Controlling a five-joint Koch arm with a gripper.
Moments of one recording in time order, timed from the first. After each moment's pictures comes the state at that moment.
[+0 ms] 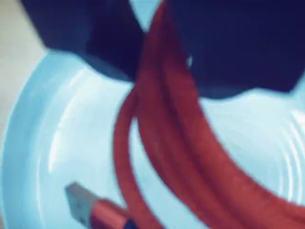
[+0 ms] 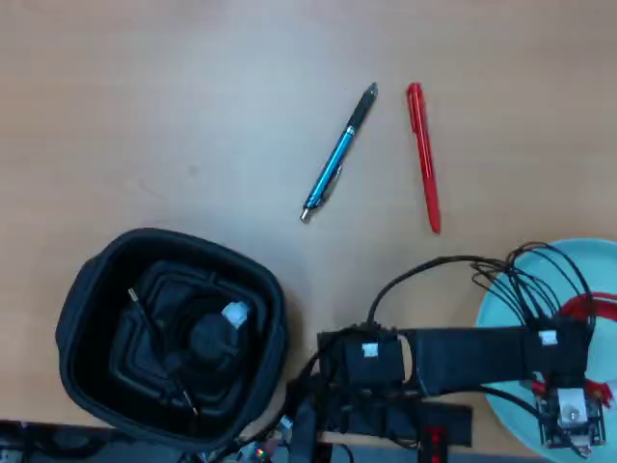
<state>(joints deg) 170.3 94.5 88.5 74.7 12.6</state>
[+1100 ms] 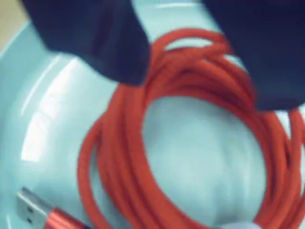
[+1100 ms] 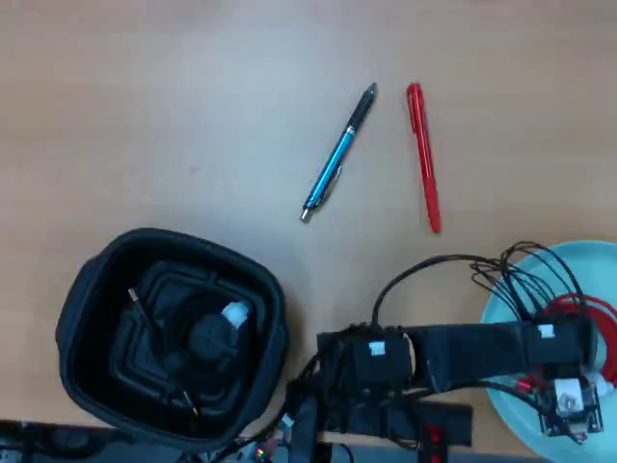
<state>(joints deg) 168.2 93.5 97.6 61.3 12.5</state>
